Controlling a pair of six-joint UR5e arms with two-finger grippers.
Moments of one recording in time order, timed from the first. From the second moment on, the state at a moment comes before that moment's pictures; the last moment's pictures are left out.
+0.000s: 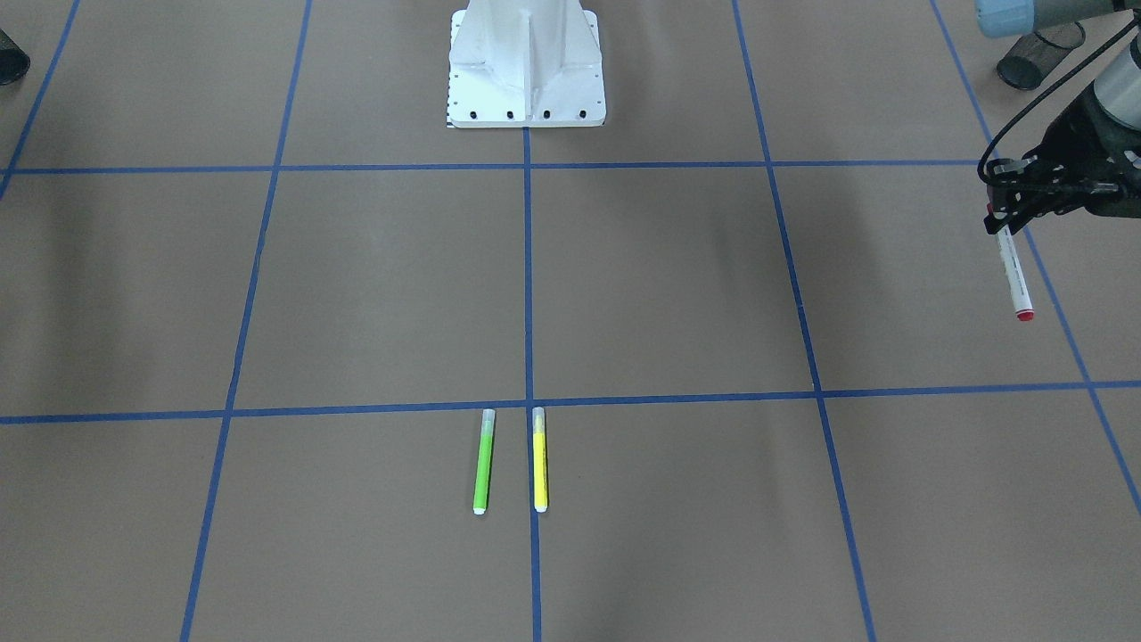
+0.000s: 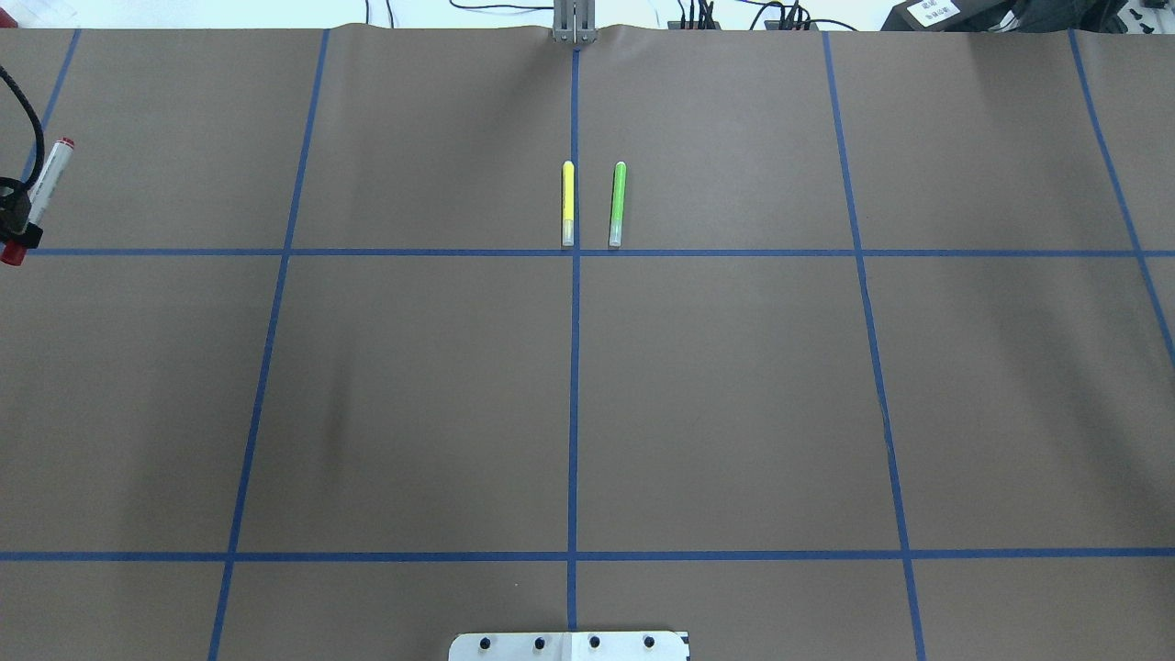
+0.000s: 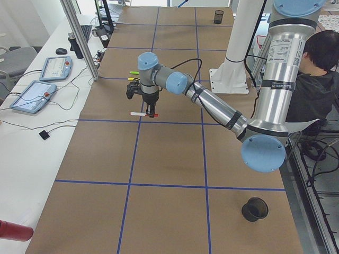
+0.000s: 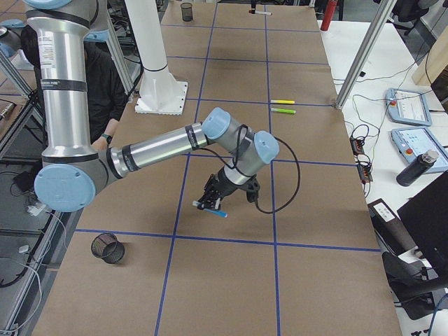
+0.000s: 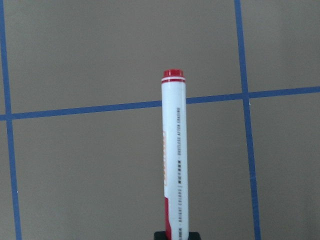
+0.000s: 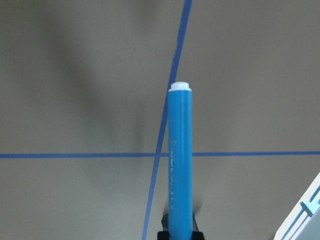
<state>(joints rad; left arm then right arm) -1.19 -1.70 -2.04 -1.39 -2.27 -0.47 1.47 -1.65 1.92 -2.59 2.16 -0.35</state>
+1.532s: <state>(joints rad) -1.19 -1.75 -2.06 -1.40 -2.26 -0.52 1.85 -1.97 1.62 -2.98 2.25 -0.72</state>
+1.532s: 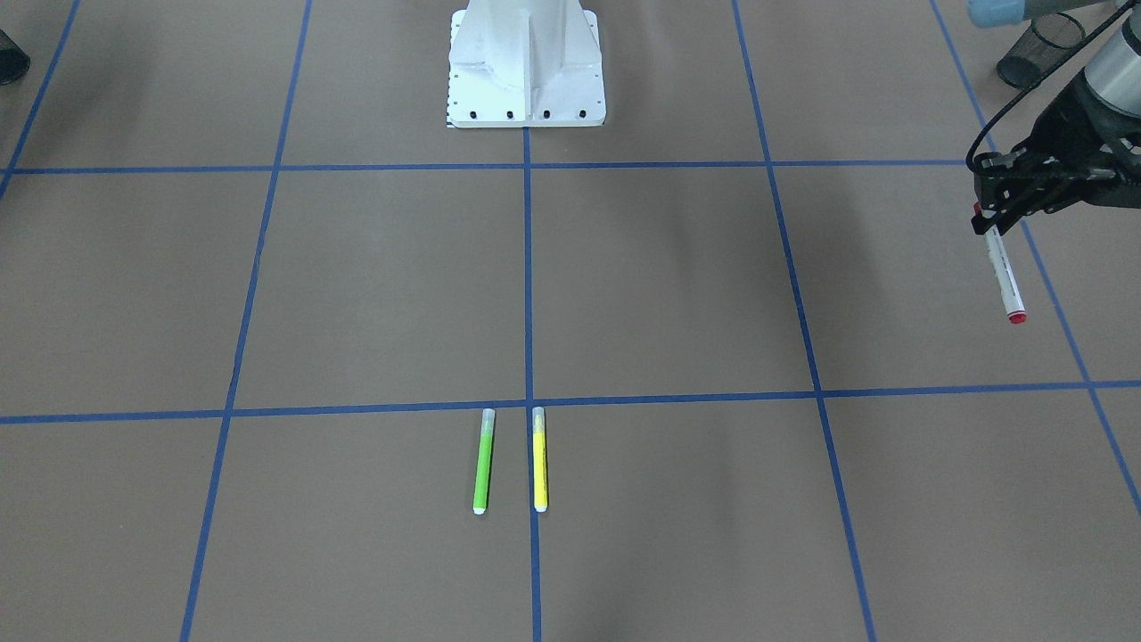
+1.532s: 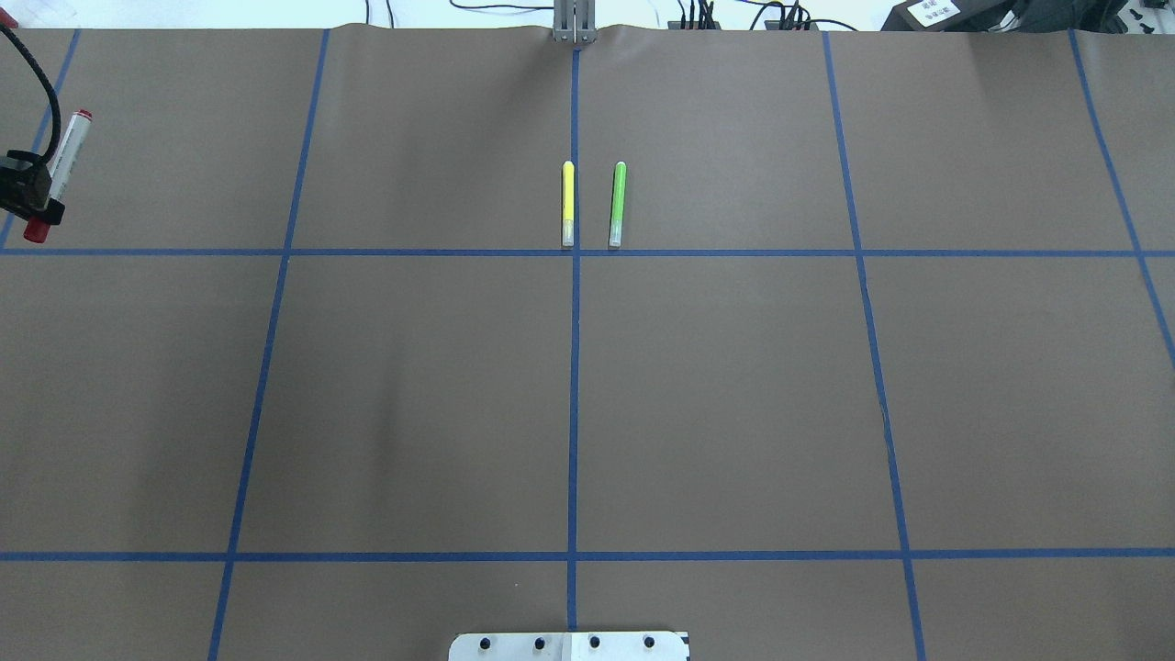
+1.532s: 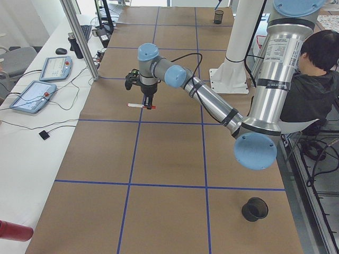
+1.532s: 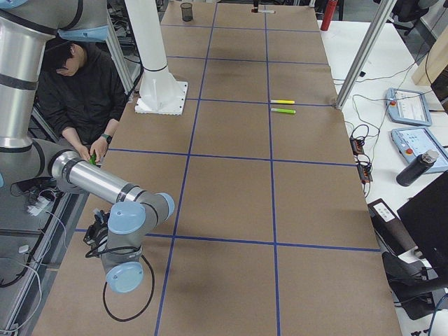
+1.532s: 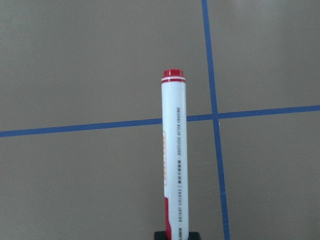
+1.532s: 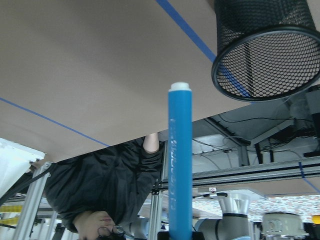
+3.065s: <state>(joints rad) -1.19 -1.76 -2.06 -1.40 -2.26 -0.52 1.93 -1.97 1.52 -2.91 2.25 -0.71</state>
